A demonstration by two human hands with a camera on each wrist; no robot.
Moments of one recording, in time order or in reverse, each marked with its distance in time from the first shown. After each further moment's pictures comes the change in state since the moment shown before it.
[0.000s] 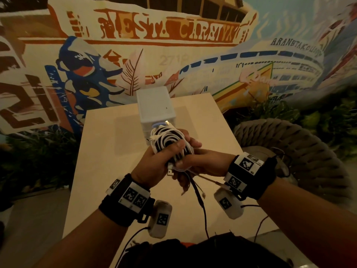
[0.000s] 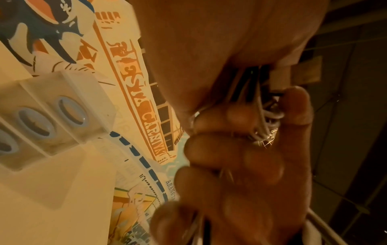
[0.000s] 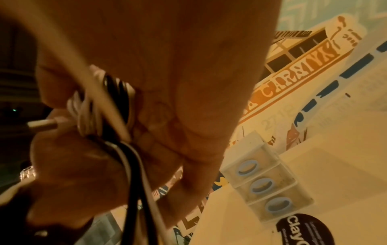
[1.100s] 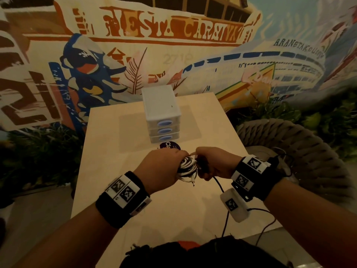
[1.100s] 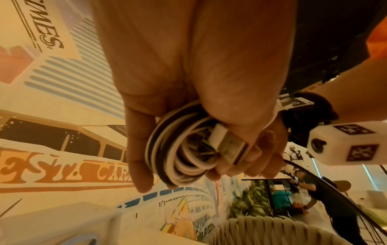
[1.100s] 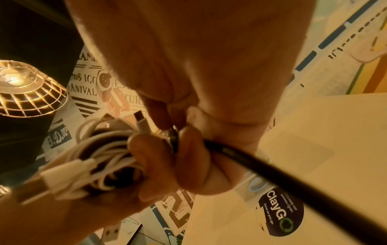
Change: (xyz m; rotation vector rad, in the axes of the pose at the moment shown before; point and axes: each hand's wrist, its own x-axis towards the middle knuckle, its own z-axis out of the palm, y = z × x) left_hand -0.010 -0.006 -0.028 1.799 -0.219 0.040; right_hand 0.011 0.019 -0.002 0.061 0.424 0.256
